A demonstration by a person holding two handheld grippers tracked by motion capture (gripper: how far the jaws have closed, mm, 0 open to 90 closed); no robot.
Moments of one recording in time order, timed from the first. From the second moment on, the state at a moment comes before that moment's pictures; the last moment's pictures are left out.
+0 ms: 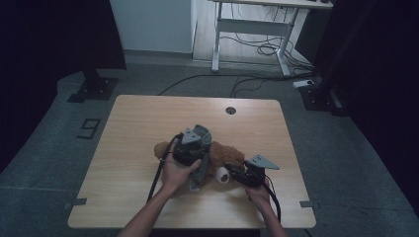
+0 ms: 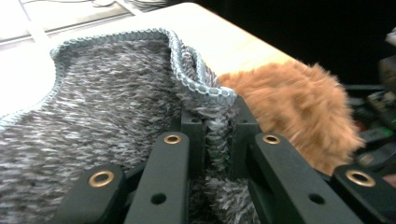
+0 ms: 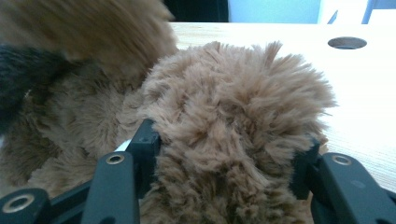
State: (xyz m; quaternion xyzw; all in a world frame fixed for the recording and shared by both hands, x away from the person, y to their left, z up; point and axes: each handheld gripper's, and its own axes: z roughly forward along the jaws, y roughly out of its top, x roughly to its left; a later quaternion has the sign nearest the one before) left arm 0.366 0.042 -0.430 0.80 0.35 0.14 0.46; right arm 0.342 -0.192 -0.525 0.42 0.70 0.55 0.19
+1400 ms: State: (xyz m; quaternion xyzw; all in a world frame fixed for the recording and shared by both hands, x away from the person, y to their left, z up) left arm 0.360 0.074 -0.416 0.79 0.37 0.16 0.46; right arm 0.343 -0.193 -0.526 0.43 0.69 0.55 0.19
